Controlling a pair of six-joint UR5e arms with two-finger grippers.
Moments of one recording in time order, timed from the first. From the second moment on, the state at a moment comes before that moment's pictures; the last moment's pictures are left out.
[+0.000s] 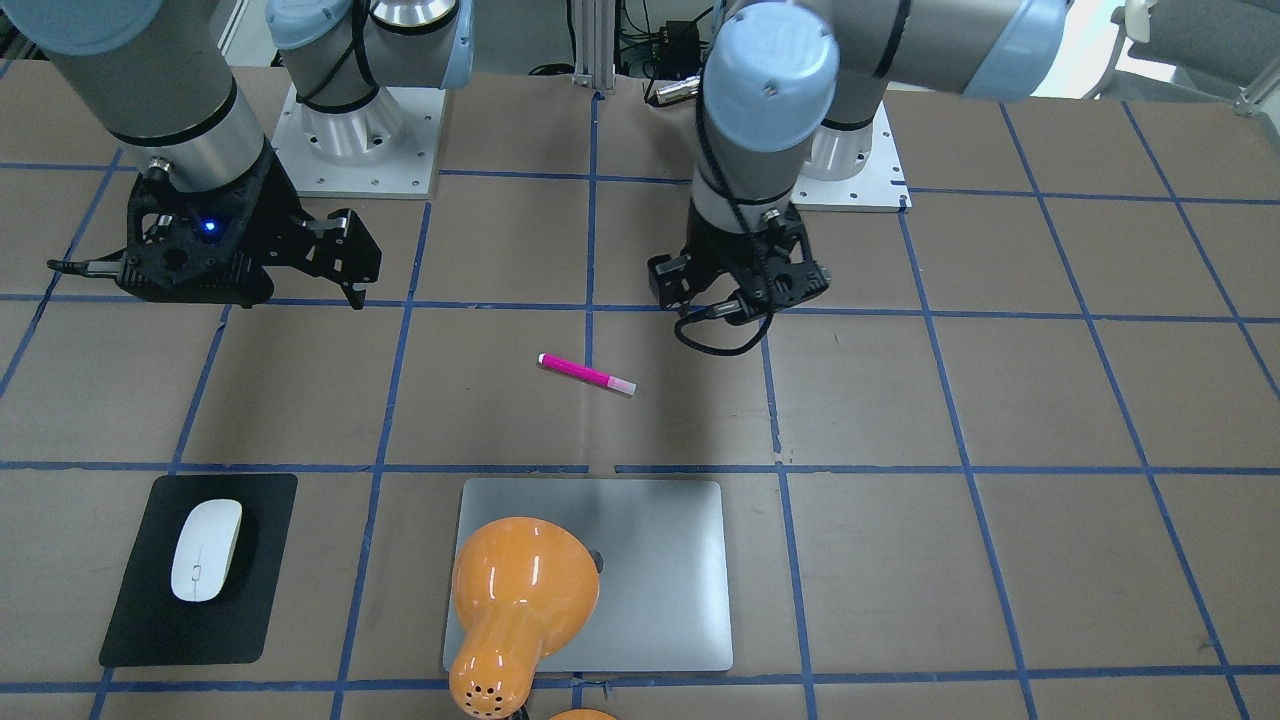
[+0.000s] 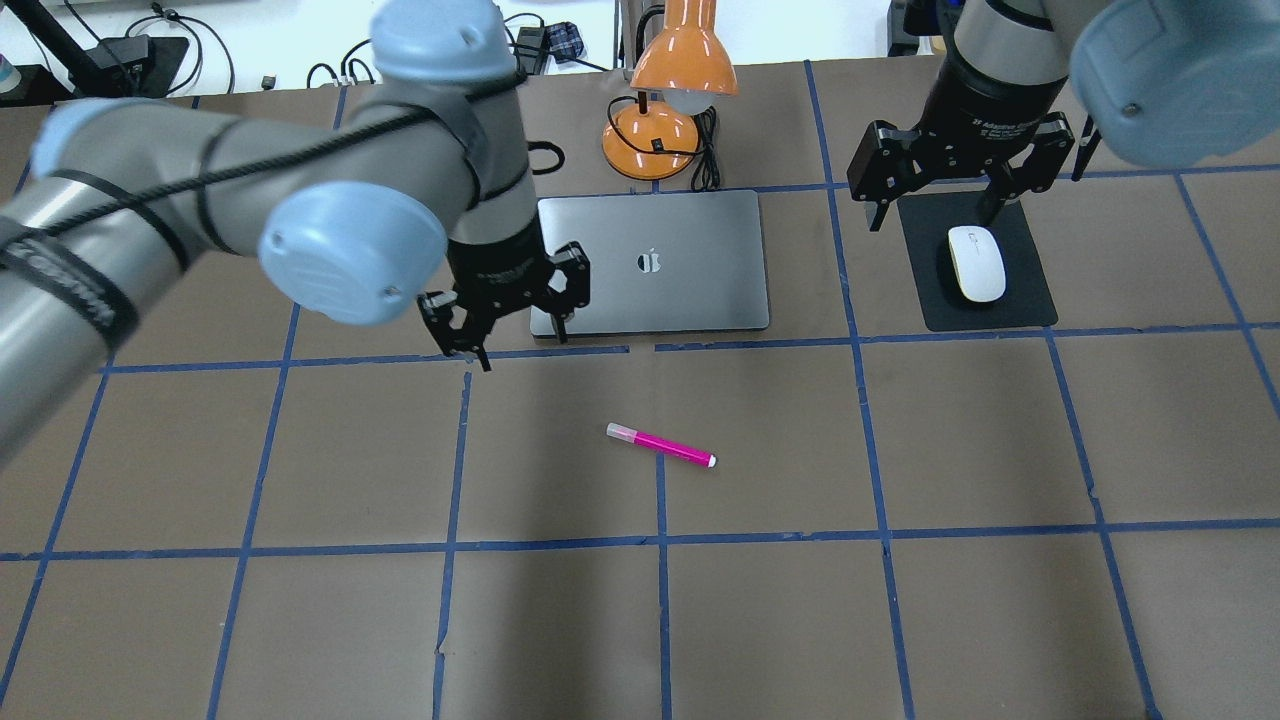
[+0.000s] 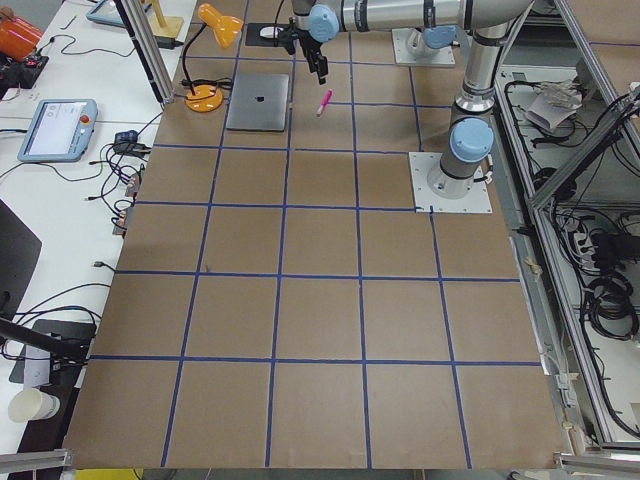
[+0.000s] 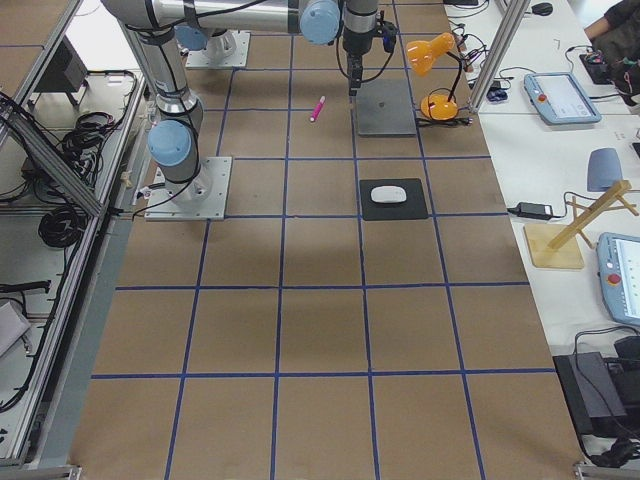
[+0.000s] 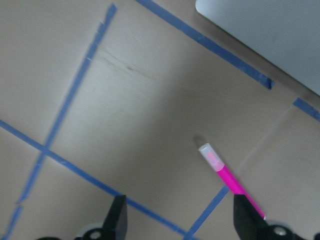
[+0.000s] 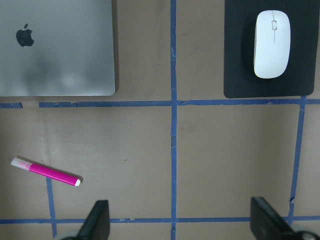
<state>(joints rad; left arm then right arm) -1.77 -1.69 -1.61 -1.55 1.57 -0.51 1.57 -1.49 1.55 -1.60 -1.56 0.01</state>
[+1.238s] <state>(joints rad) -1.56 -1.54 -1.58 -1.50 1.57 -0.04 1.57 -1.49 1.55 -1.60 -1.56 0.03</state>
